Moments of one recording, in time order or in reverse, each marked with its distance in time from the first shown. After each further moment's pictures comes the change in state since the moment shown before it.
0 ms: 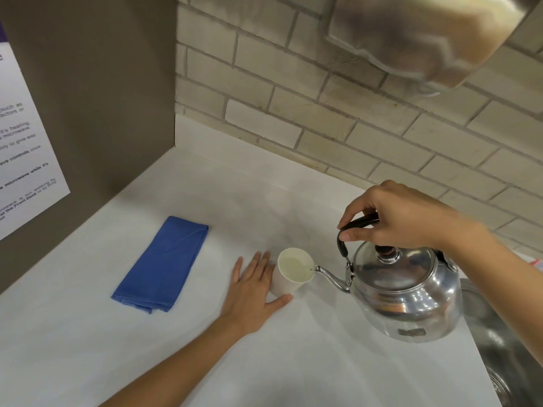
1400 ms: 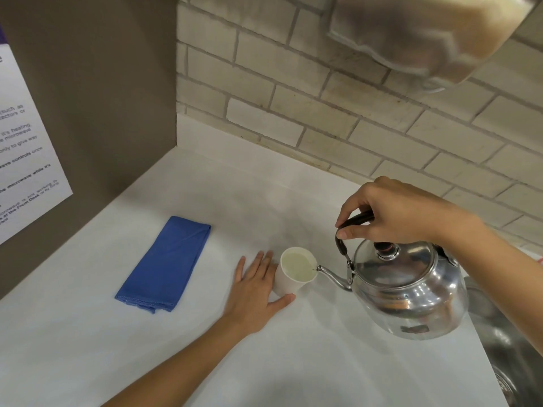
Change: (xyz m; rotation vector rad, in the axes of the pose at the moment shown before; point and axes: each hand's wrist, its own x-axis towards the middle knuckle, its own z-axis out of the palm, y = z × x) left_hand 0.000 0.001 -0.002 -0.004 -0.014 0.001; right_hand 0.011 0.001 0.002 -0.020 -0.021 -0.036
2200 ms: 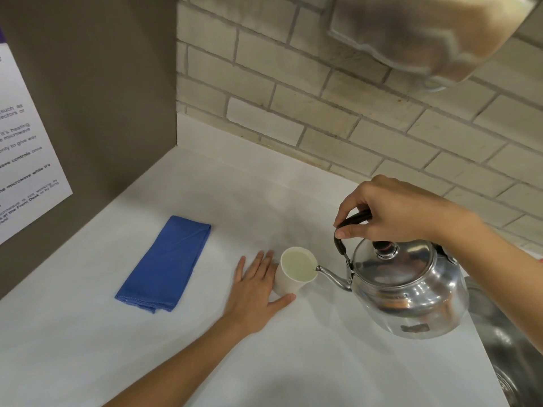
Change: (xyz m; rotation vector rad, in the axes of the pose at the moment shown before) left_hand 0.000 0.002 -0.003 -0.019 -0.003 0.000; right_hand 0.002 -0.005 -0.002 -0.003 -0.014 0.005
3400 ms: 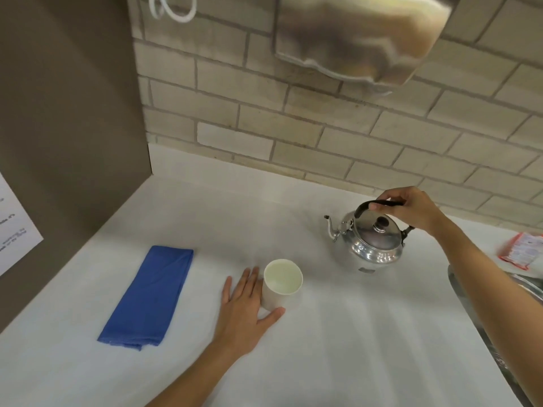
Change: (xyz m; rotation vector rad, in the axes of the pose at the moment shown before) left_hand -0.001 -0.001 0.001 -0.006 0.042 -0.005; right_hand -0.025 0.153 0.071 0.579 0.416 0.573
